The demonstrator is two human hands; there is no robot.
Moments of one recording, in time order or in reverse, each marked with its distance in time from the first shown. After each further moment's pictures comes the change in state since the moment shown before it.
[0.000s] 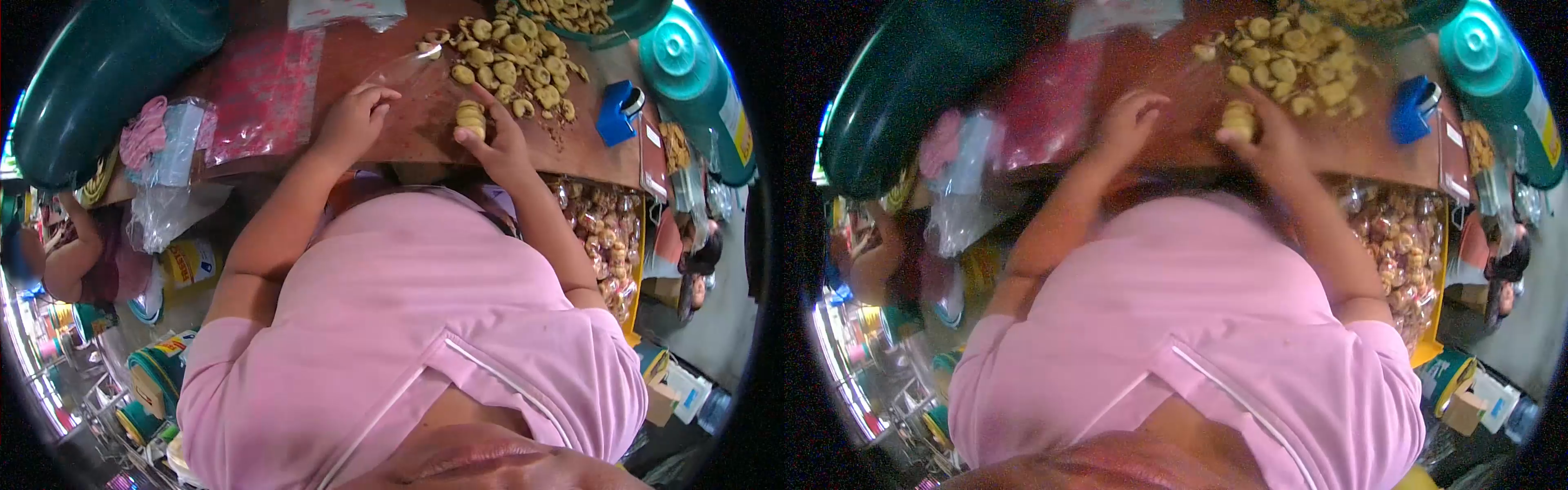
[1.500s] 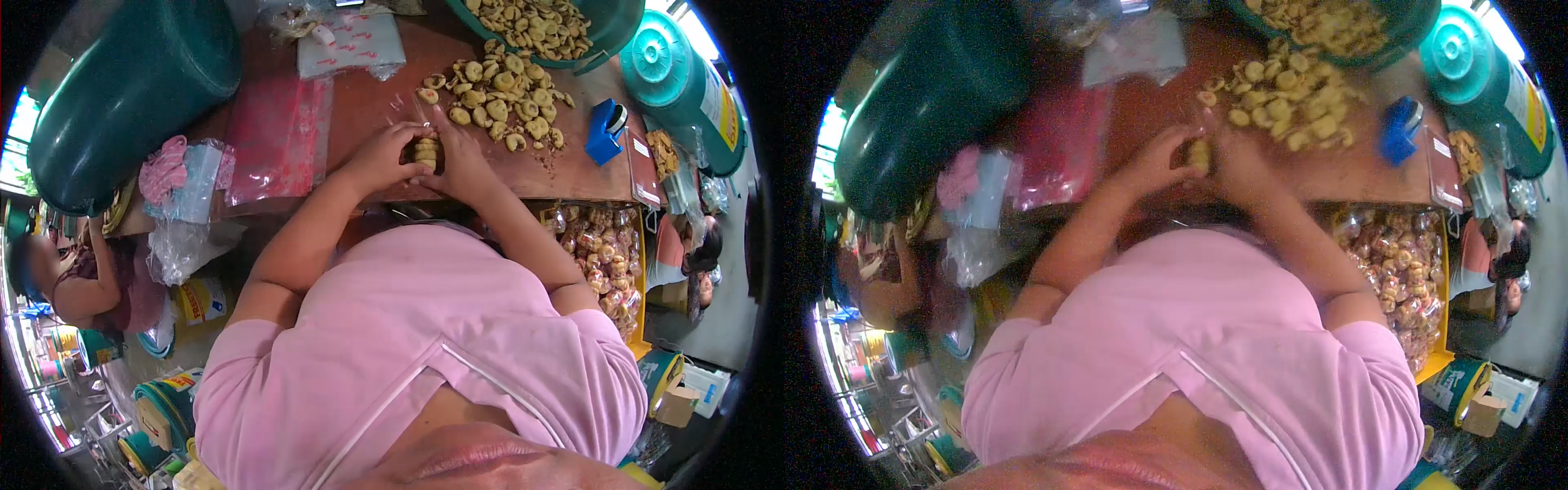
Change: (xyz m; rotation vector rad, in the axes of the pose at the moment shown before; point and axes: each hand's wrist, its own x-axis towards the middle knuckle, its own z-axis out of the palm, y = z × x) left_hand 0.026 -0.010 0.014 -0.107 -0.286 0.172; right_hand 0.034 -0.028 0.038 -0.480 -0.041 -0.291
